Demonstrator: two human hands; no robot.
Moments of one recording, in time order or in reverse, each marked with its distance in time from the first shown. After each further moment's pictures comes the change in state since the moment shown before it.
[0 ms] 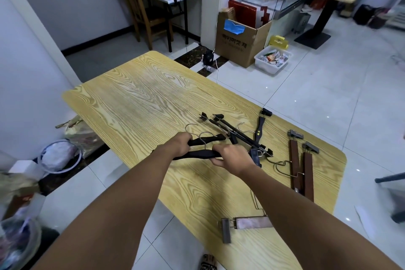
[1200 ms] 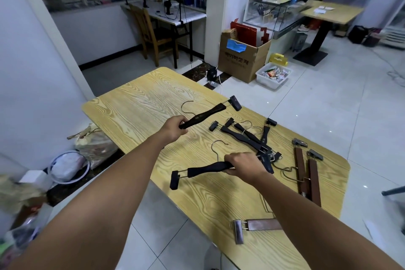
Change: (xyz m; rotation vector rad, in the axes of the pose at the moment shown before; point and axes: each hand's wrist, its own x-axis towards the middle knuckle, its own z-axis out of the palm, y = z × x) left_hand -0.044 -0.032 -0.072 -0.378 0.271 0.116; right_hand -0.020 -0.023 -0.018 -0.188 -0.078 -0.029
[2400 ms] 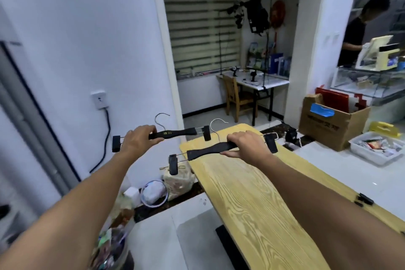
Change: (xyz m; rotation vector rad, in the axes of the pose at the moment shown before) left_hand -0.234 -0.047 -0.254 0.662 0.716 -0.232; right_hand 0.107 -0.143 -0.205 0.032 0.610 -0.445
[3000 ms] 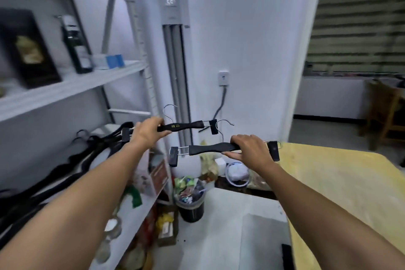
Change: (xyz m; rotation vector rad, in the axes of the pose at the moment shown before) left_hand -0.208 -0.087 -0.110 0.209 0.119 -0.648; right_hand 0.070 -0.180 0.026 0.428 0.033 -0.454
